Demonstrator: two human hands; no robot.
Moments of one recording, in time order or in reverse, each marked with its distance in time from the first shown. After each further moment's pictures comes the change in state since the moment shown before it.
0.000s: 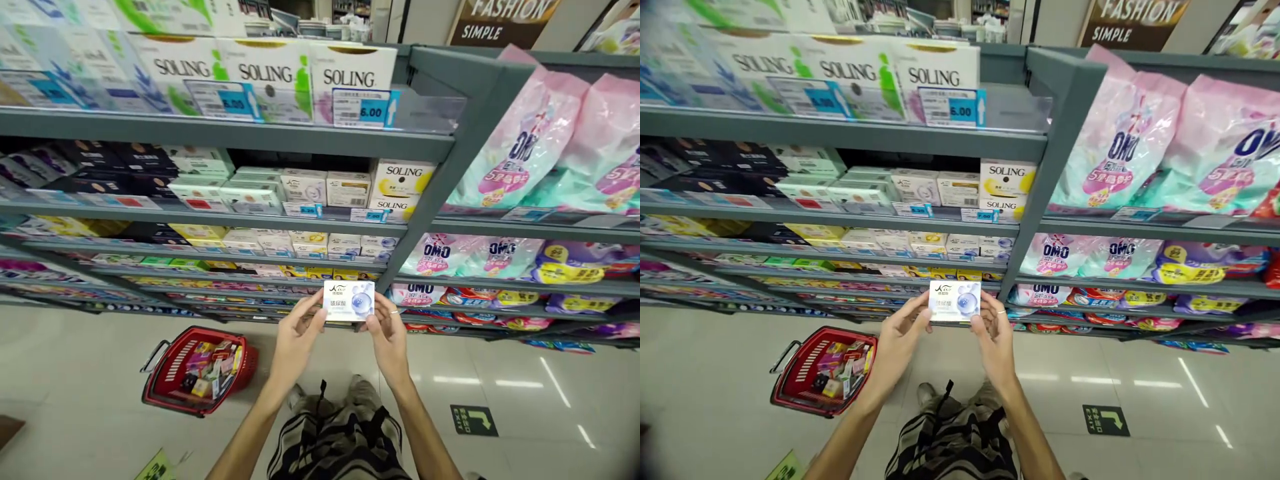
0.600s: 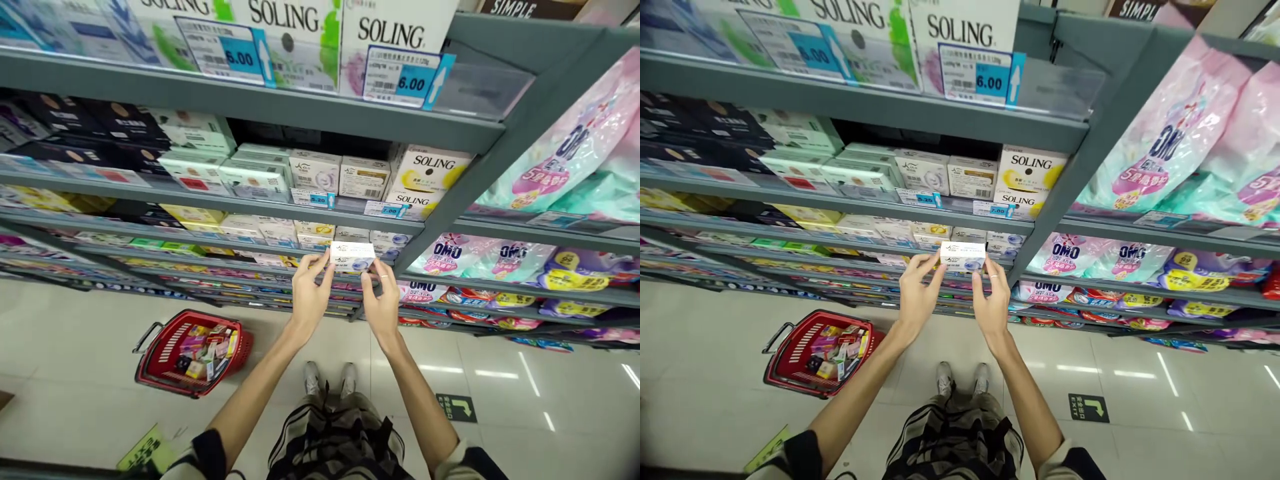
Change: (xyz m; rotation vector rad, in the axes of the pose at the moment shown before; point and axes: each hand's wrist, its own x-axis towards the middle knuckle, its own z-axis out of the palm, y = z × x) left_hand 0.088 -0.033 0.016 0.473 0.207 0.518; right_hand 0.080 0.019 0.022 -0.589 0.096 -0.402
